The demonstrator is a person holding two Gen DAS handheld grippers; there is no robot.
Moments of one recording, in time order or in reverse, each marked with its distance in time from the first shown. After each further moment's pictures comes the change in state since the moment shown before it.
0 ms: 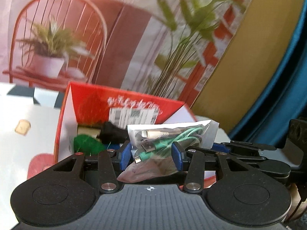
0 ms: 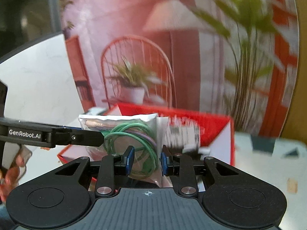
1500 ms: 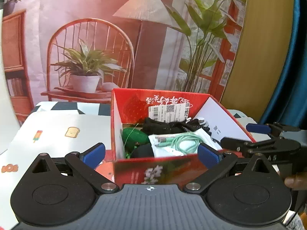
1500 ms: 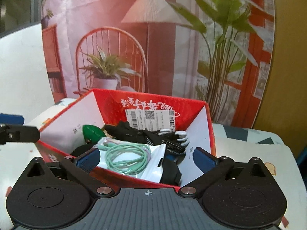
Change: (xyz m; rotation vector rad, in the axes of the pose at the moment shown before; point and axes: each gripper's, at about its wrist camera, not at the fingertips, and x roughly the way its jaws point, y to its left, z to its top) left arm -0.081 -0.011 -0.040 0.150 -0.084 0.244; right arm -0.016 0.018 -0.042 -0.049 -0.074 -0.201
